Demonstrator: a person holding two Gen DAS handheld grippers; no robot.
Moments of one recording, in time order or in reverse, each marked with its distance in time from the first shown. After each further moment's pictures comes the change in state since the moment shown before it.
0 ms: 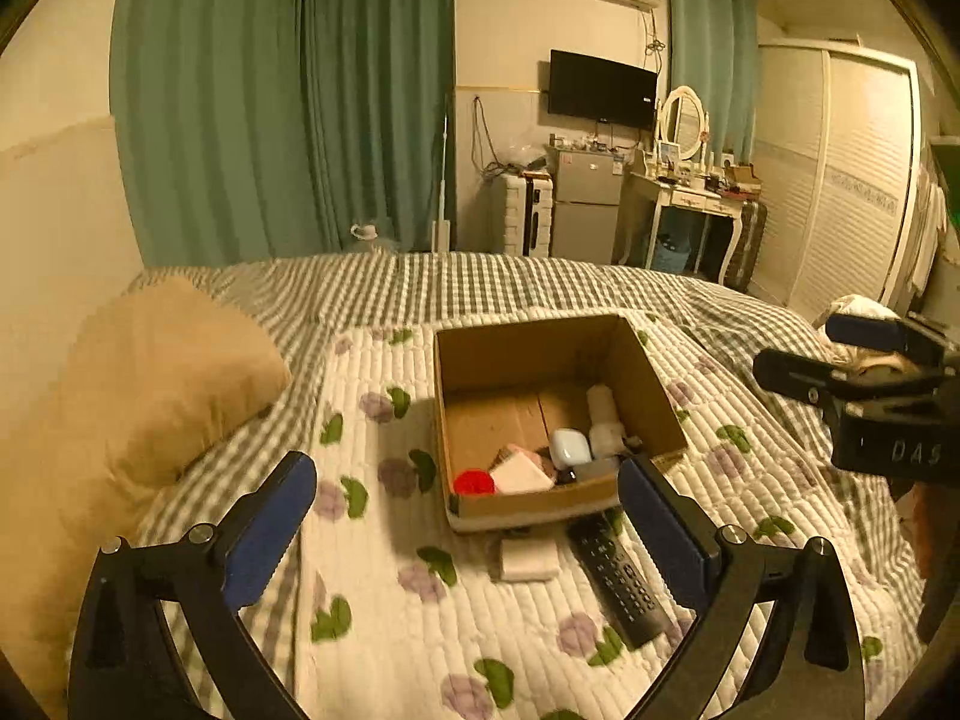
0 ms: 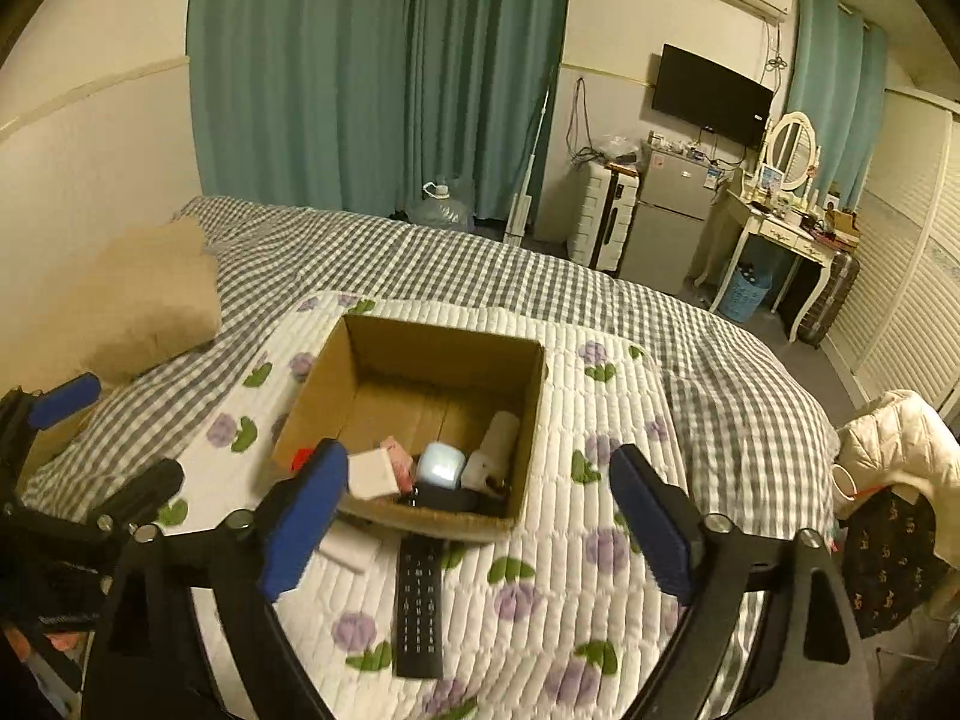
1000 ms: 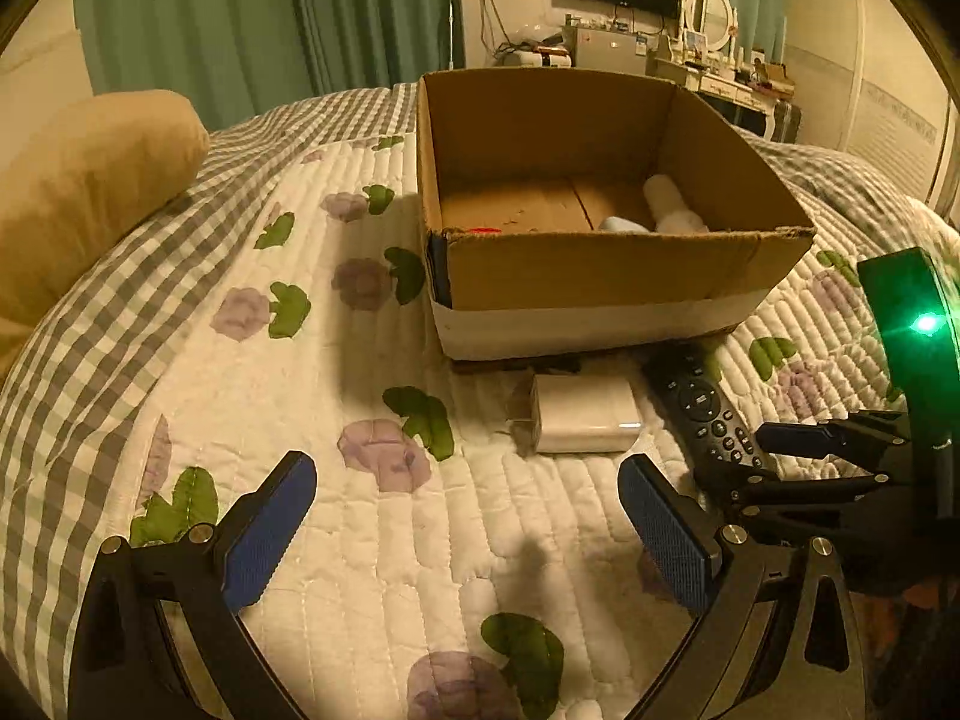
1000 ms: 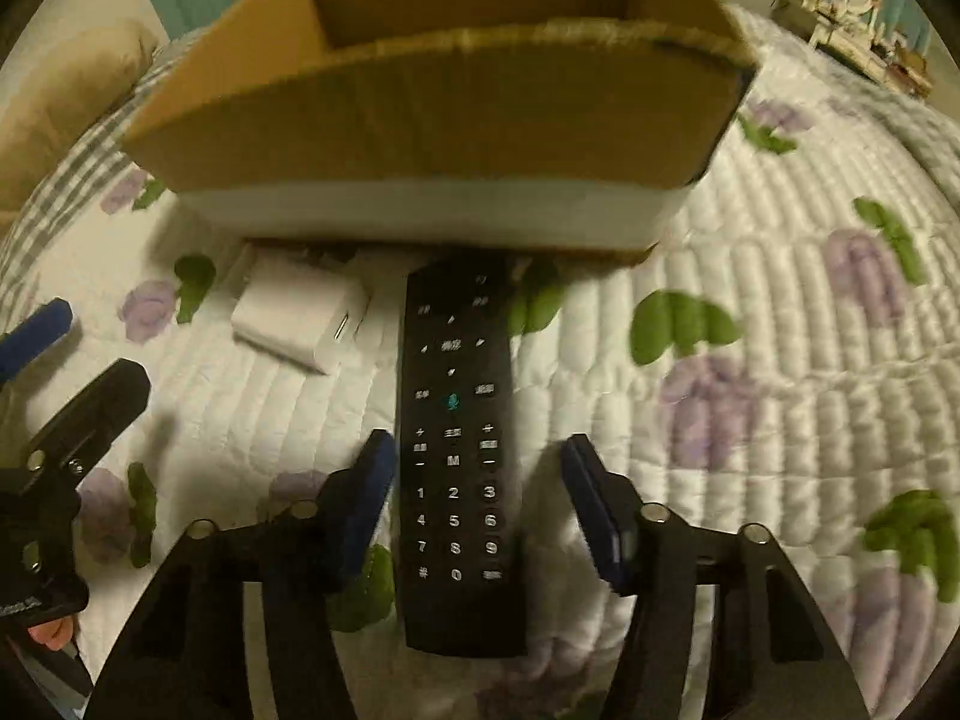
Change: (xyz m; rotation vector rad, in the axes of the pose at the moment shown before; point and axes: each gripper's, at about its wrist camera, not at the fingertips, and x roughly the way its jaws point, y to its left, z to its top) left arm 0.127 -0.012 -0.112 0.035 0.251 0.070; right arm 0.204 0.020 -0.155 0.105 0.461 0.167
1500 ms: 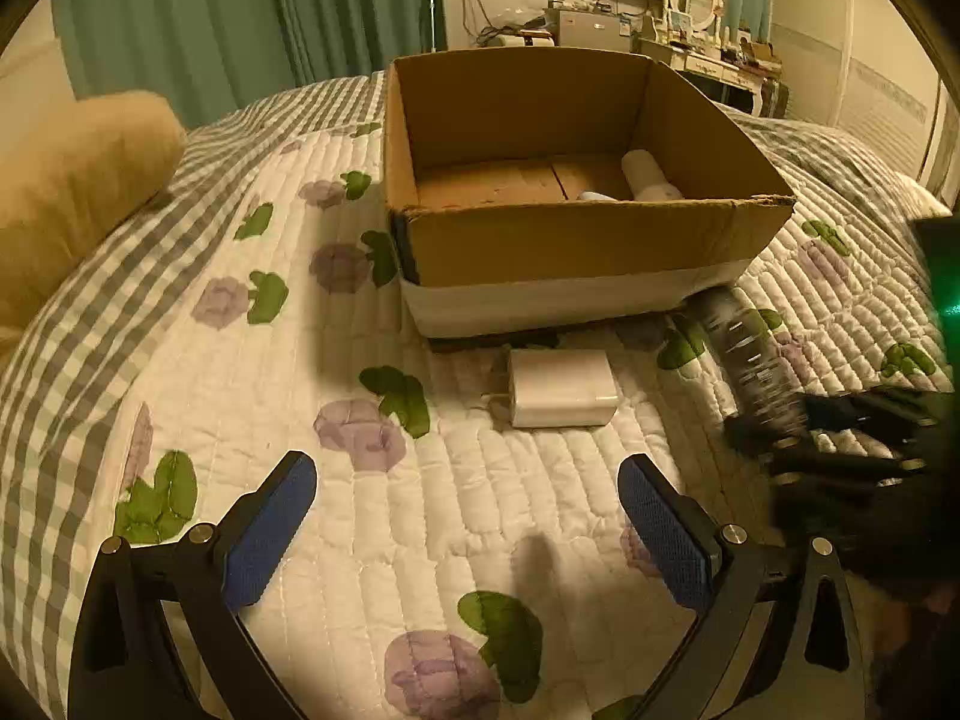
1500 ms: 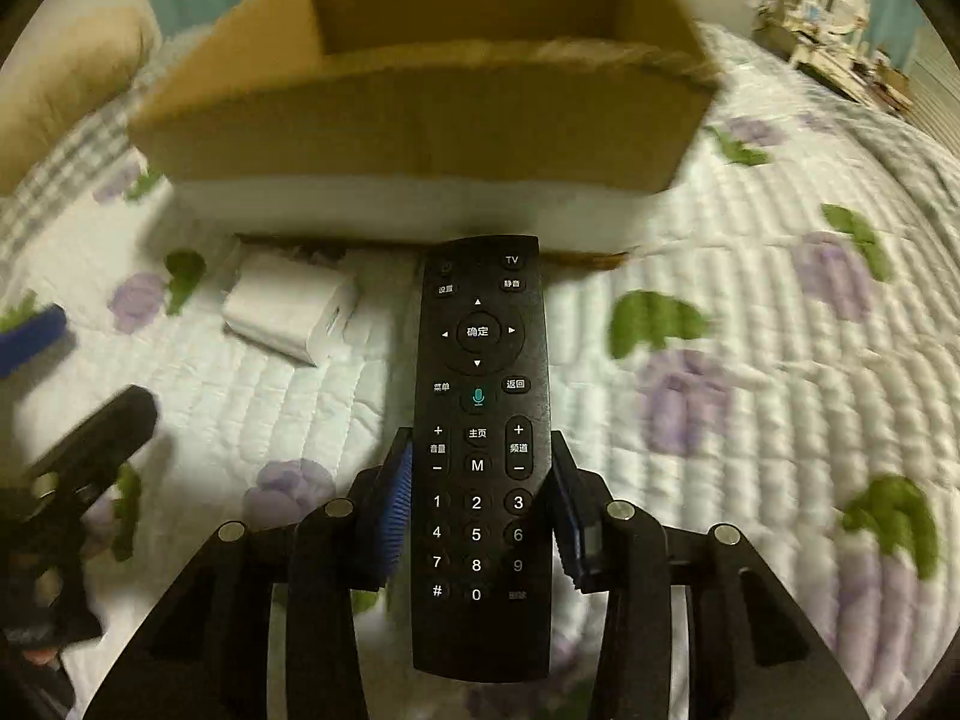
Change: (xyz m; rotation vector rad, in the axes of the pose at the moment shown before) left arm -0.004 -0.015 -0.002 0.041 0.037 -0.016; right arm -0.031 0.004 -0.016 0.018 -0.105 -0.066
